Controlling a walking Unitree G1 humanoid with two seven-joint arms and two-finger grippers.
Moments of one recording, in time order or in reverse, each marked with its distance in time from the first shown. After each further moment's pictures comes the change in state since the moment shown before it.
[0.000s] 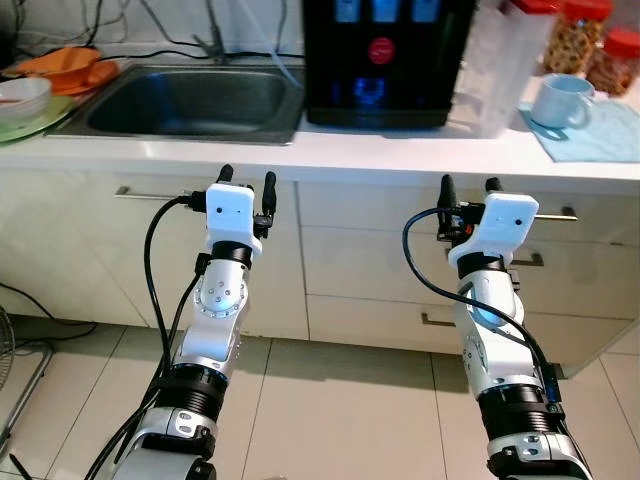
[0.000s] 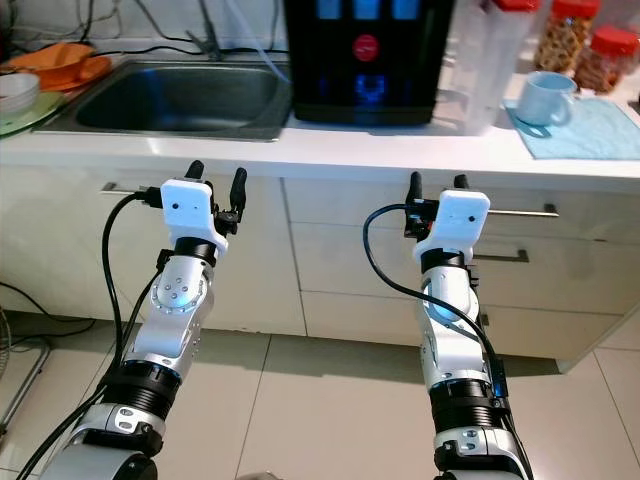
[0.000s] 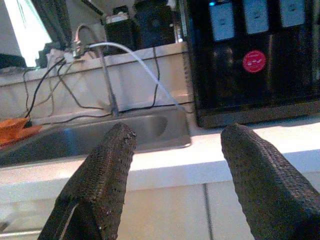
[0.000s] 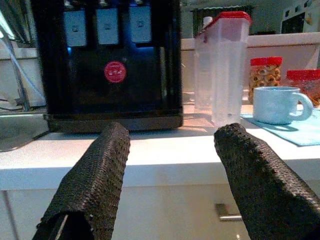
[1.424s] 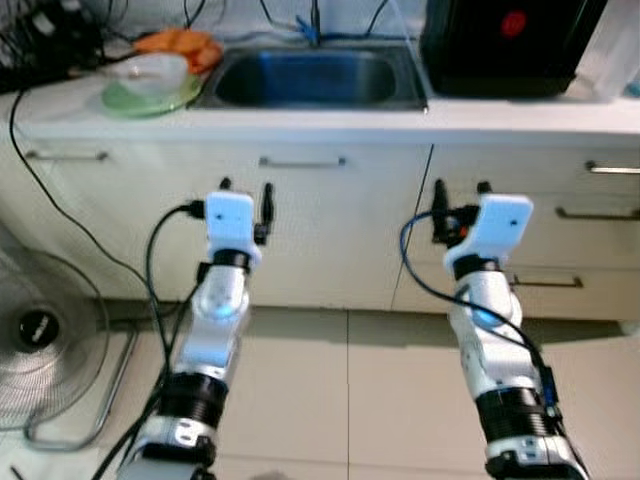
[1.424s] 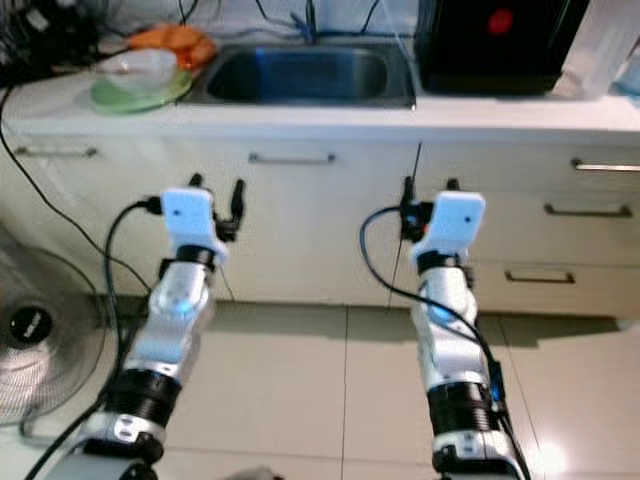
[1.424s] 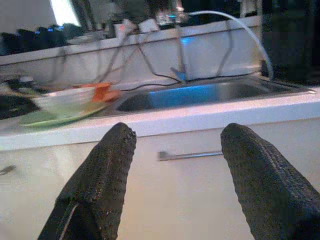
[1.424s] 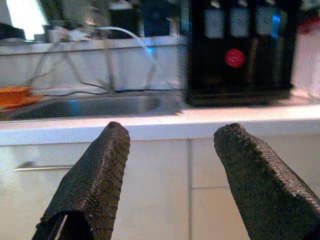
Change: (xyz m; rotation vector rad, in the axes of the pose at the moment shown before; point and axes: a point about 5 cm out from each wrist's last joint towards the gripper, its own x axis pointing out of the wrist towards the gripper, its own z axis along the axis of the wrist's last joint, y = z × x) left arm -0.006 0.005 -0.008 -0.010 0.067 0.043; right arm -0.002 0.009 -0.001 0.031 0.027 0.060
